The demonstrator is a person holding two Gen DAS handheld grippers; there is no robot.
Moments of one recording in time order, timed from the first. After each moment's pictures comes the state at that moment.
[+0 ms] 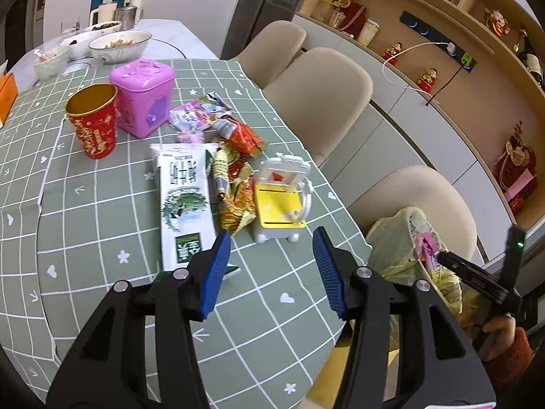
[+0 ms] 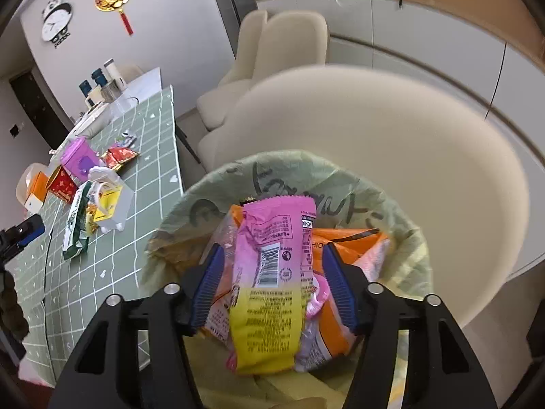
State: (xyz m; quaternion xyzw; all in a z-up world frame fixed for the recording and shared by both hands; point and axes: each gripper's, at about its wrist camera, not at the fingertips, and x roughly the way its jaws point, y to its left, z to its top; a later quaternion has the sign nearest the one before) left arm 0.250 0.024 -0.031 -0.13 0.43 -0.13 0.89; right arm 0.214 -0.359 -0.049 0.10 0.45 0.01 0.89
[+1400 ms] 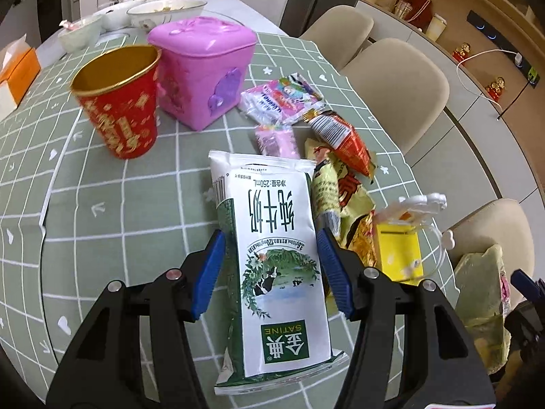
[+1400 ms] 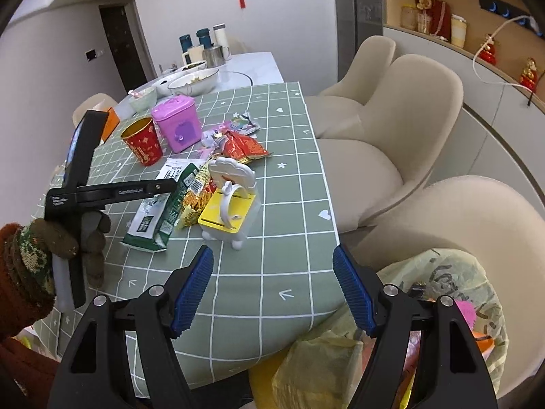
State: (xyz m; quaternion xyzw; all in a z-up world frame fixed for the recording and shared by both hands) left arm 0.333 0.072 -0.095 -0.13 0.48 -0.02 0.87; right arm 0.263 -0.206 -0.023 -0.02 0.42 0.19 0.89
